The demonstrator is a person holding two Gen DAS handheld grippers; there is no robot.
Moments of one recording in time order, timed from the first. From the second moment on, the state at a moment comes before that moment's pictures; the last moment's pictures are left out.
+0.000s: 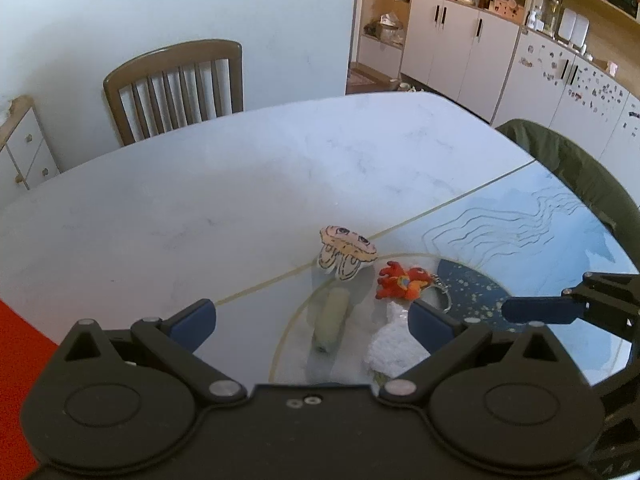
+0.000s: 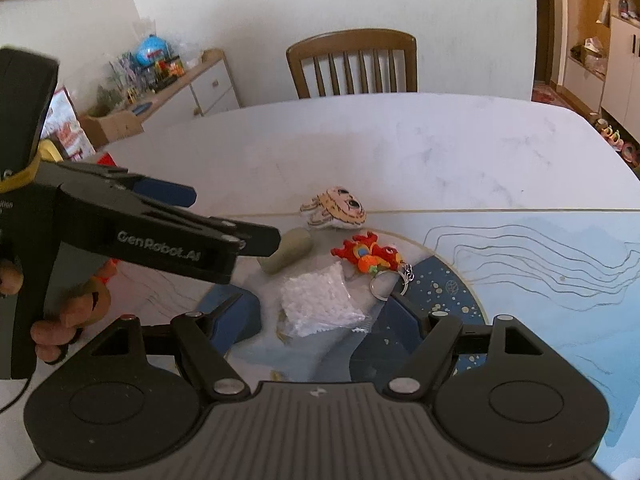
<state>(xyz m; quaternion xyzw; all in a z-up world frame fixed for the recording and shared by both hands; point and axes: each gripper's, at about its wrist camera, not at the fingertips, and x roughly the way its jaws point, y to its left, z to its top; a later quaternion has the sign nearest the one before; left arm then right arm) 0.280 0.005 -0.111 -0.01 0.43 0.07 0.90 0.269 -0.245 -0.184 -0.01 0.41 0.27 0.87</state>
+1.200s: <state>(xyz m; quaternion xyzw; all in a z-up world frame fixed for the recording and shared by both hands) 0.309 0.006 -0.156 -0.01 0.46 0.03 0.89 0.294 -0.209 -0.225 -0.10 0.42 0.28 0.86</state>
